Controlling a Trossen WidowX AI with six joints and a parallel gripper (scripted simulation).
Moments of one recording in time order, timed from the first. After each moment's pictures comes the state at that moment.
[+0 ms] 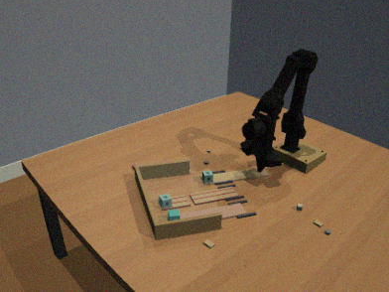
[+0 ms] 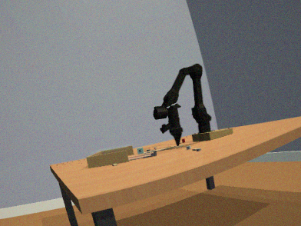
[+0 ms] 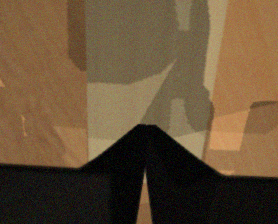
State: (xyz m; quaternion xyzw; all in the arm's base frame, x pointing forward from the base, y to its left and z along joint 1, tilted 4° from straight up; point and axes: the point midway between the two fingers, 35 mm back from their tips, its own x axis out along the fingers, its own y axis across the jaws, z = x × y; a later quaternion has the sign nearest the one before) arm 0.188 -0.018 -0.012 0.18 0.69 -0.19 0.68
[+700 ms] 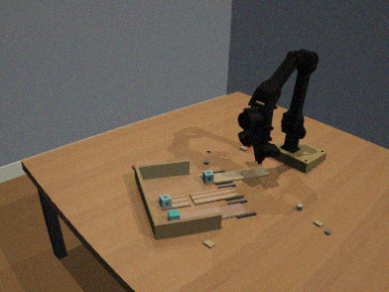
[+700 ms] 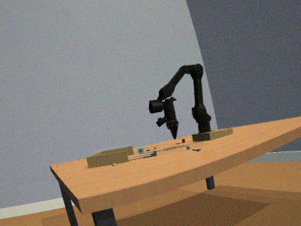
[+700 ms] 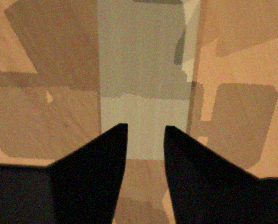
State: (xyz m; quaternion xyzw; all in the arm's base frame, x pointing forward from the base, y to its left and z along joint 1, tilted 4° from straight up) arm 0.201 -0.025 0.029 0.19 0.70 -0.20 0.66
